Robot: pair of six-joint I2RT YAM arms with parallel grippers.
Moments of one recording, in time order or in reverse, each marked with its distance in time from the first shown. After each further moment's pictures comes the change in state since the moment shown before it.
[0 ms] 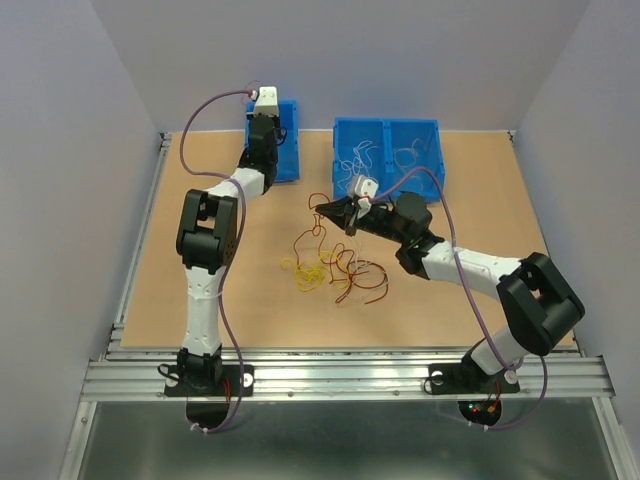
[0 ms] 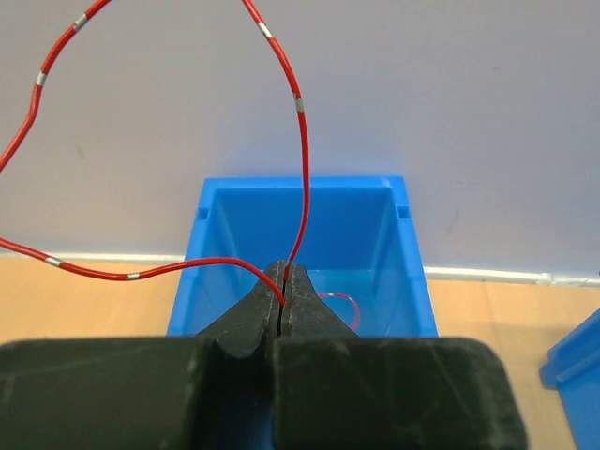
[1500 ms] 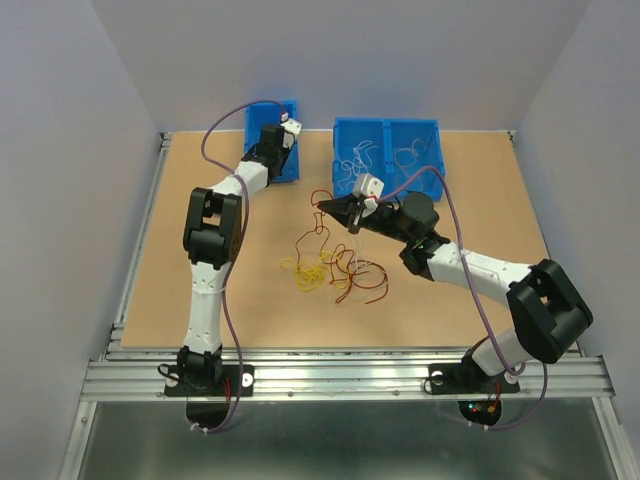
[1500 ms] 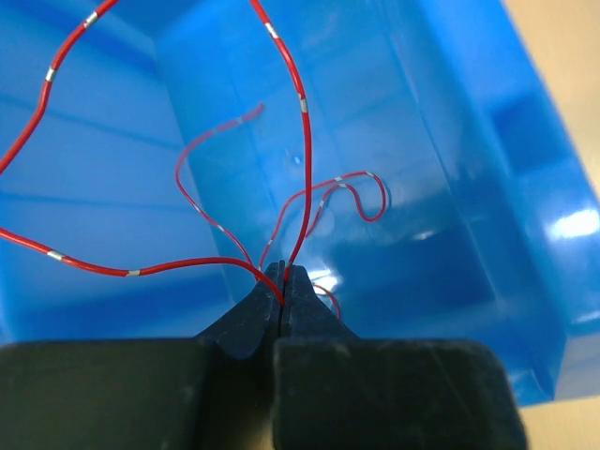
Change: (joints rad) left arm -0.003 0.090 0.165 -0.718 0.134 0.297; right arm 0.000 -0.048 0.001 -0.003 -0.004 -0.004
